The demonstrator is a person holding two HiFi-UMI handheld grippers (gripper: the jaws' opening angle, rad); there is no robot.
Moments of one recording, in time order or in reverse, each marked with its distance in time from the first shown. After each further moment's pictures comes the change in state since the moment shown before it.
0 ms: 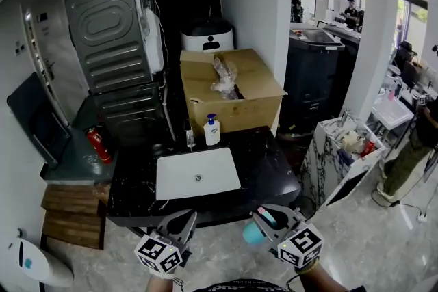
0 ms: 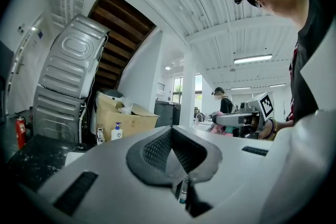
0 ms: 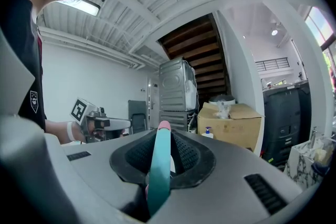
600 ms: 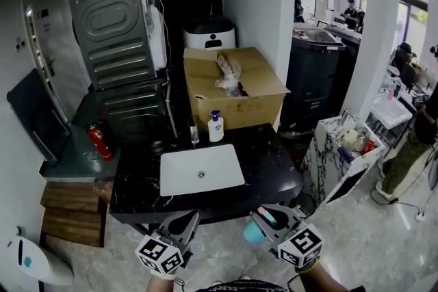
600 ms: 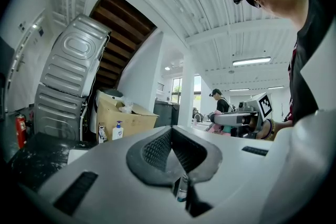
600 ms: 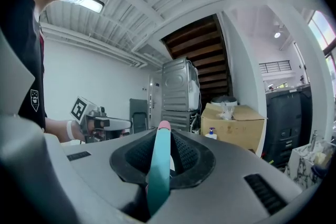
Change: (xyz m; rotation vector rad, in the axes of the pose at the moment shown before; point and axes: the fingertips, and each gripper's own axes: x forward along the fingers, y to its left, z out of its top) left arm -0.032 0.003 -0.001 -0.026 -0.006 0.001; right arm 0.005 0.034 0.001 -0.024 0.006 0.002
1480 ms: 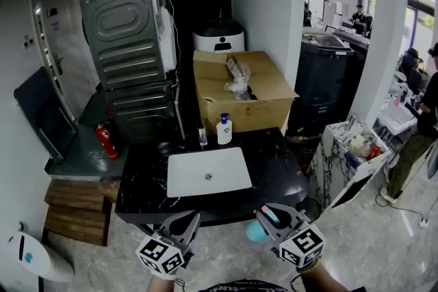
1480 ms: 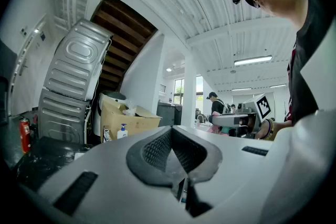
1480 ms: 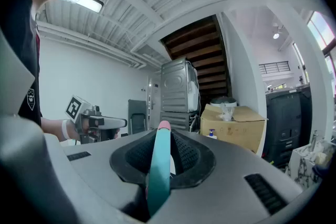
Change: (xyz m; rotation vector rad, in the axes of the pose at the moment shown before) left arm -0.014 0.013 0.009 0.015 -0.011 0.026; right arm 0.015 0.002 0.005 -0.002 -0.017 -0.011
